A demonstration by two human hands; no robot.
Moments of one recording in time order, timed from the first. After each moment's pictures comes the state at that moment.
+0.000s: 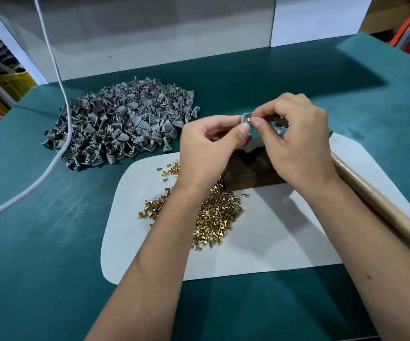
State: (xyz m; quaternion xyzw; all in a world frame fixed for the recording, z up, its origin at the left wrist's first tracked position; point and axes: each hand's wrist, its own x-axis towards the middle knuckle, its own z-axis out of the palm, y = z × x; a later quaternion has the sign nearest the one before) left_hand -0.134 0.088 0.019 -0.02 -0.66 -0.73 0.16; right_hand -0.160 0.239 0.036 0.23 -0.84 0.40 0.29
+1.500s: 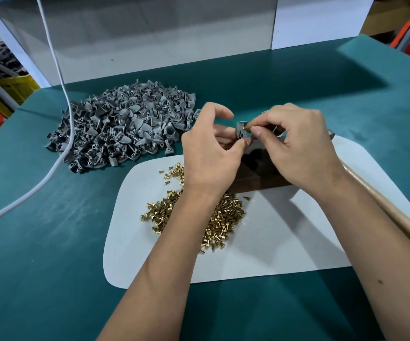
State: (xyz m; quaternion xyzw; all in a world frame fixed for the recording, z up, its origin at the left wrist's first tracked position) left_hand -0.130 0.091 0.024 0.02 -0.81 -0.53 0.26; right_hand -0.164 0.244 0.039 0.28 -0.86 0.36 0.23
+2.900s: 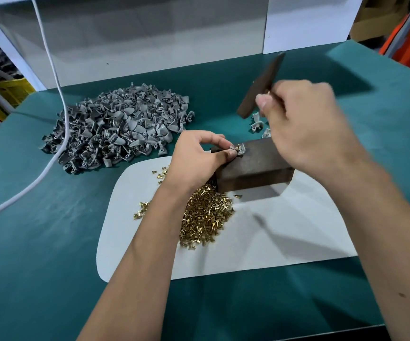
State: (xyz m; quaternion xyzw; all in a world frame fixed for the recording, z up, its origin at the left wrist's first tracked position) left_hand -0.138 0.074 0.018 0.05 -0.80 -0.60 0.07; right_hand -0.146 0.250 0.088 0.17 -0.92 0.30 0.20
